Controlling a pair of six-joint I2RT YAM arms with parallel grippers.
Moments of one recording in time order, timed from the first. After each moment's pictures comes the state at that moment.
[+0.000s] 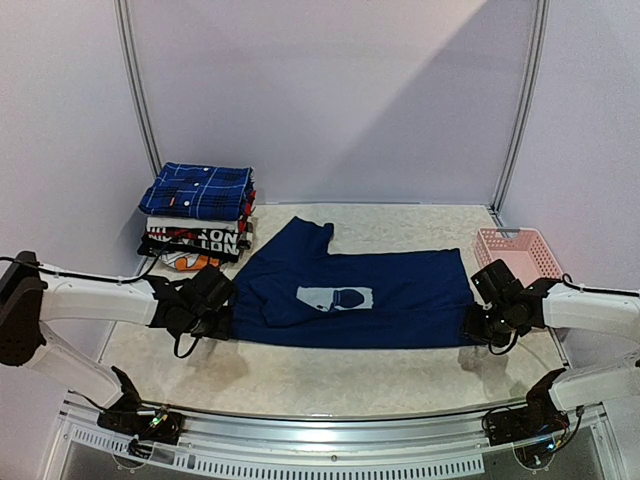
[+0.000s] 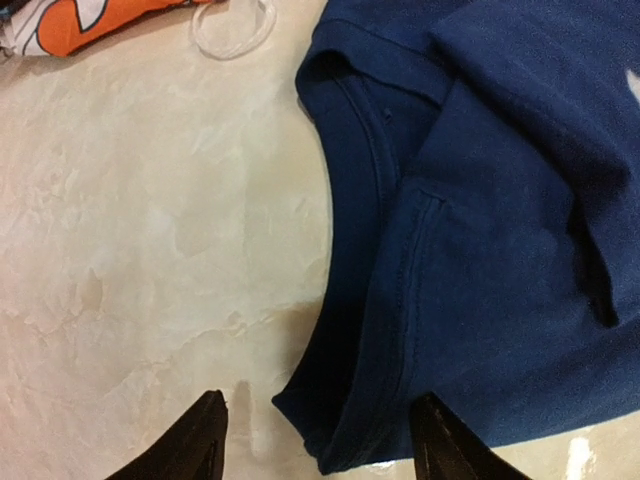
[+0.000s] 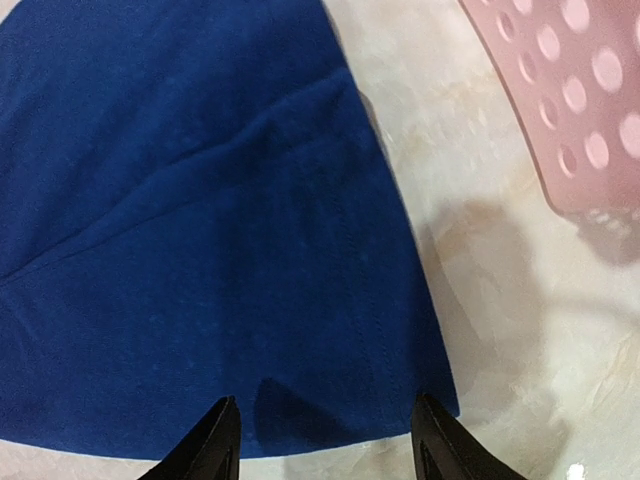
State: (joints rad) left arm -0.75 1.38 0.62 -0.40 -0.46 -0.59; right arm 0.51 1.17 0.53 -0.52 0.21 0.83
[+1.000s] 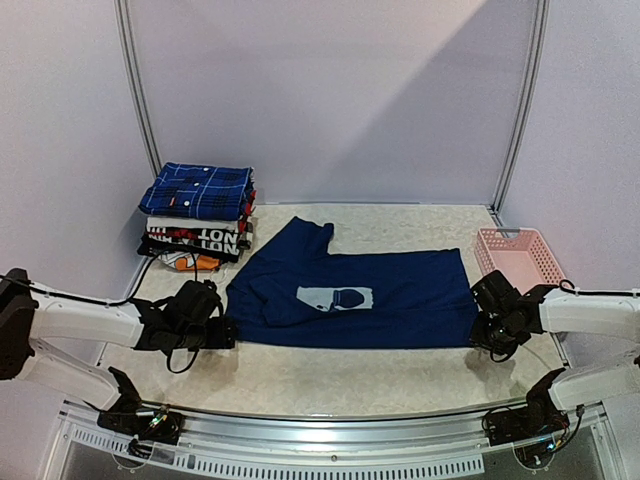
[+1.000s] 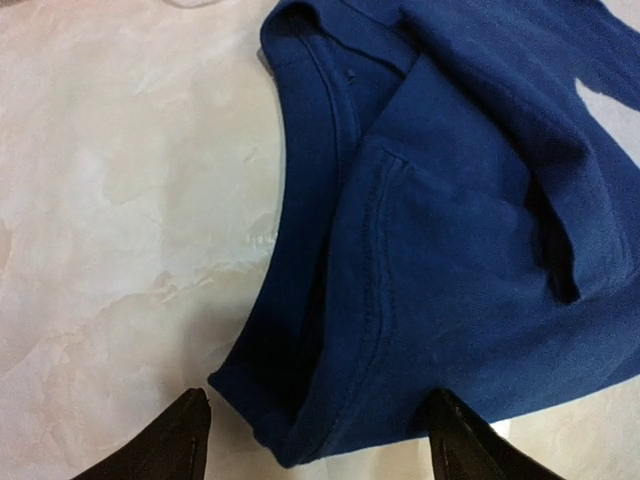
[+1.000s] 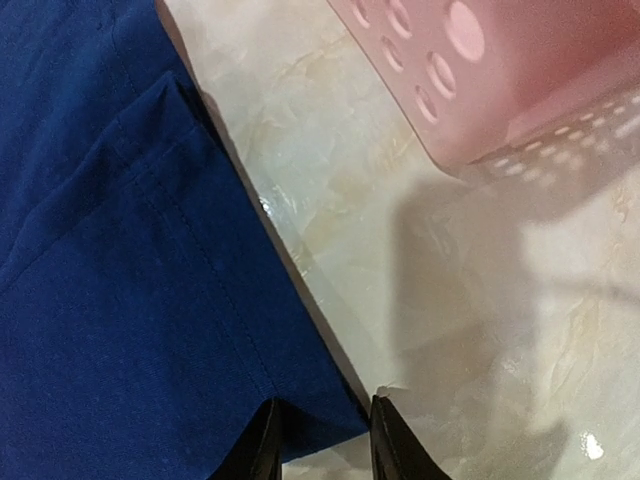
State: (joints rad) left arm -0.74 1.26 0.41 -0.14 -0.31 -0.69; right arm 0.51 1.19 0.47 -0.55 0.32 0.99
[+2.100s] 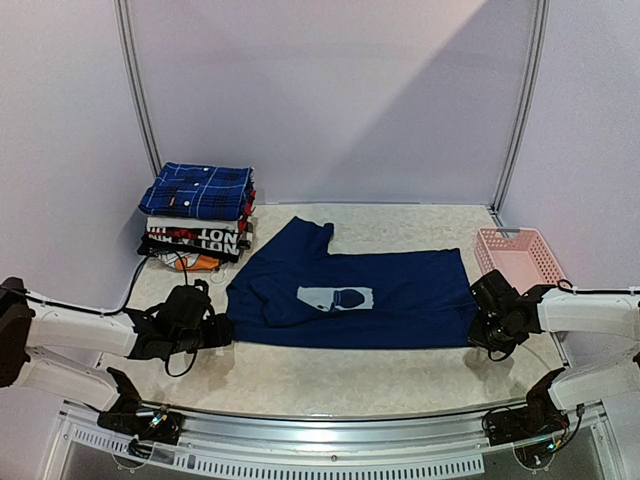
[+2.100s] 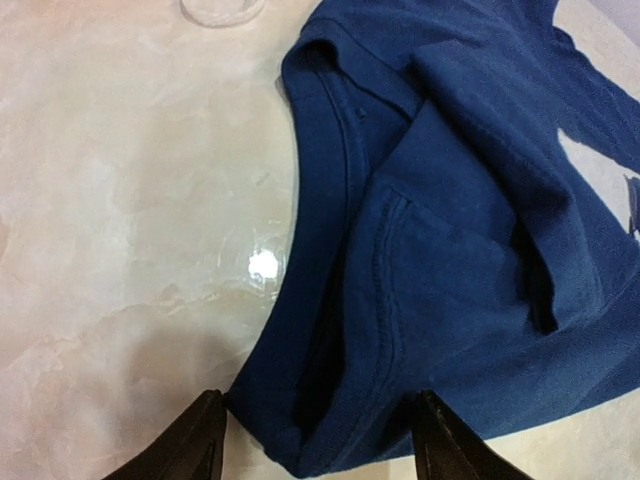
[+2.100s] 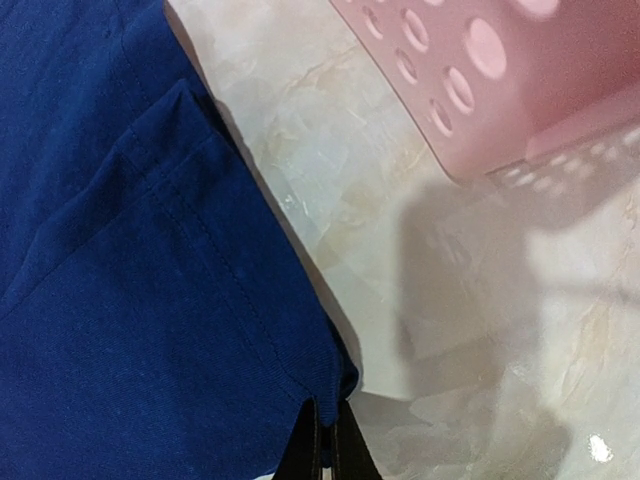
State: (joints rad) left arm -0.71 1.20 0.31 0.03 -0.31 -0.74; right arm 0.52 1.21 0.47 -0.52 0.33 1.00
